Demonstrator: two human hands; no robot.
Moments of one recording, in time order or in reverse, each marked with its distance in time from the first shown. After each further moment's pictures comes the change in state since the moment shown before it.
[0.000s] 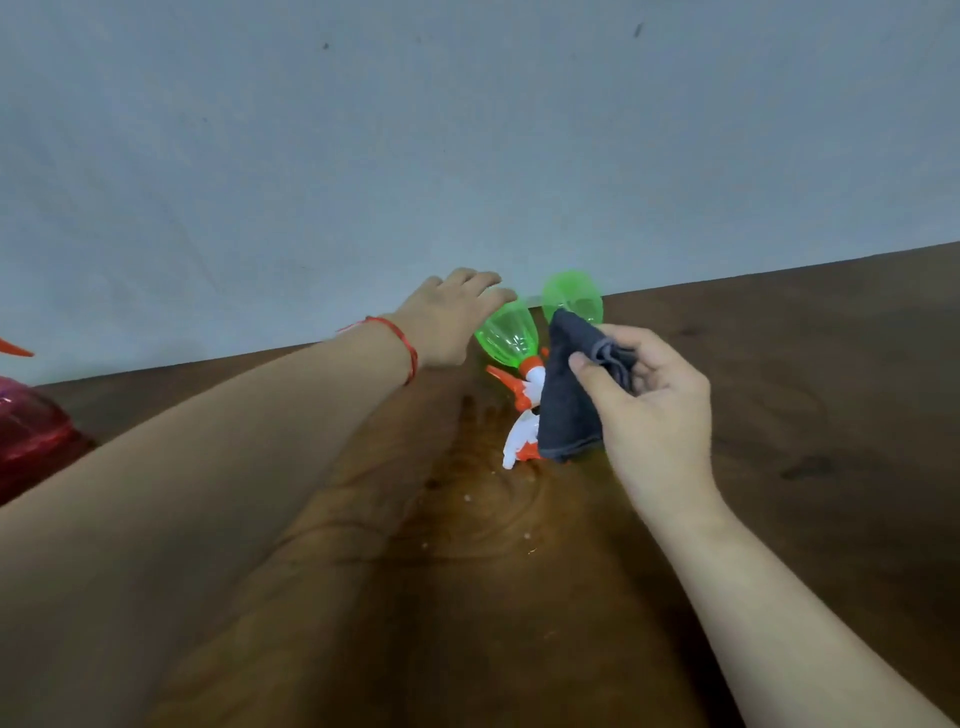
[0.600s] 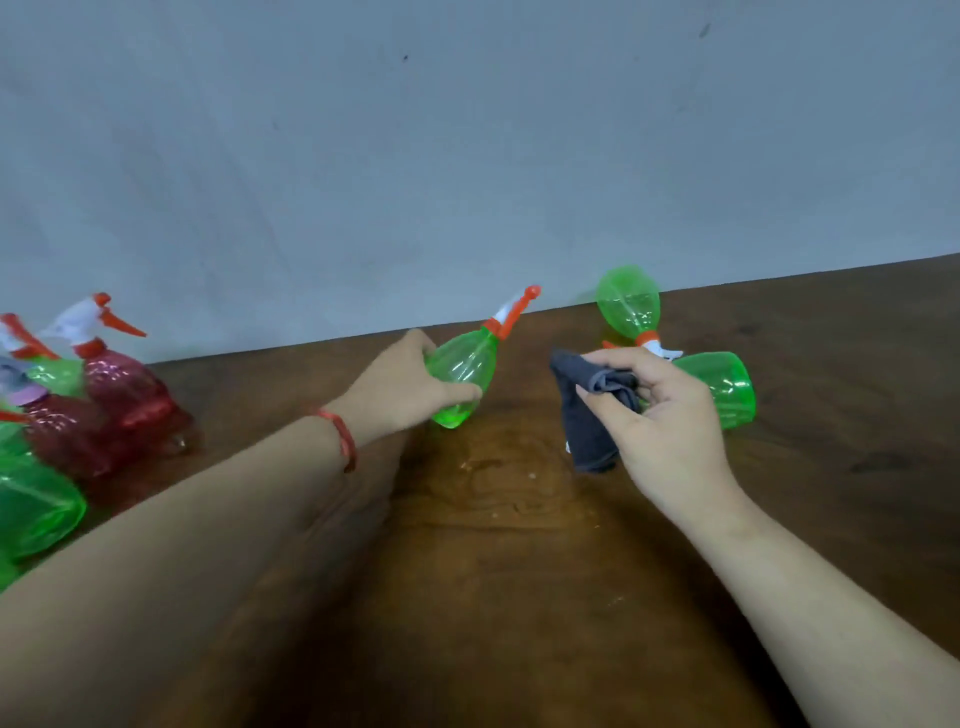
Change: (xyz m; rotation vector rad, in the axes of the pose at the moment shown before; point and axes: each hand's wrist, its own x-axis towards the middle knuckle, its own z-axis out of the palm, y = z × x) left_hand -0.141 -0.006 0.009 -0.853 0.004 -0.668; right_hand -0.025 0.002 0.025 -0.066 -0.205 -0.035
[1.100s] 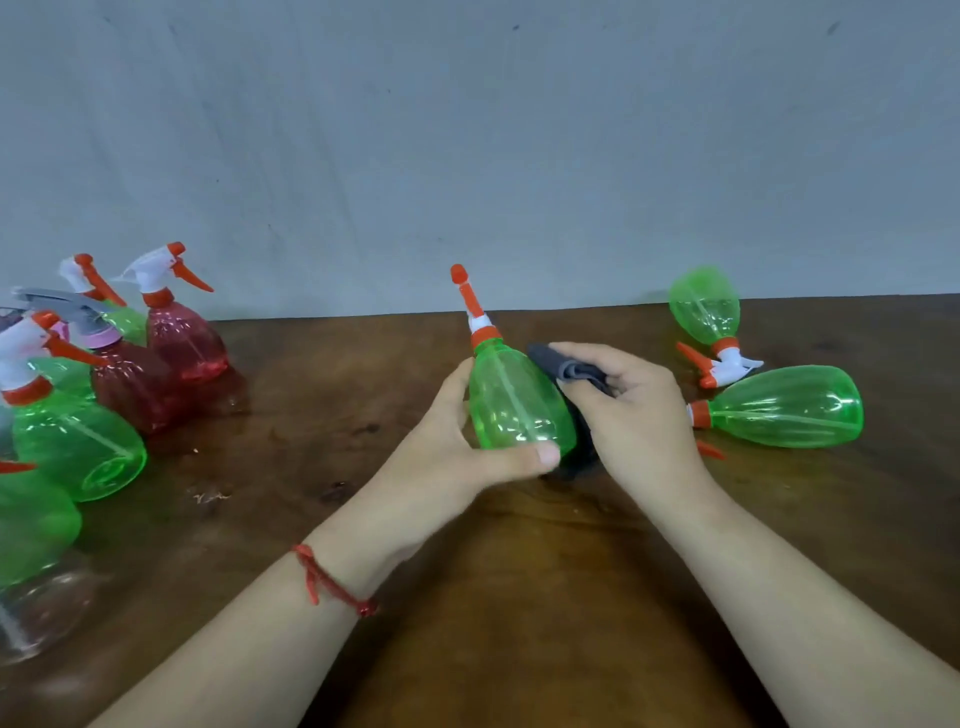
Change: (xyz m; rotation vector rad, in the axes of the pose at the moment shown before) left_hand -0.114 -0.045 0.002 -0.906 -0.142 0.093; right_hand -0.002 -0.015 0.103 -0.050 -0.130 0.054
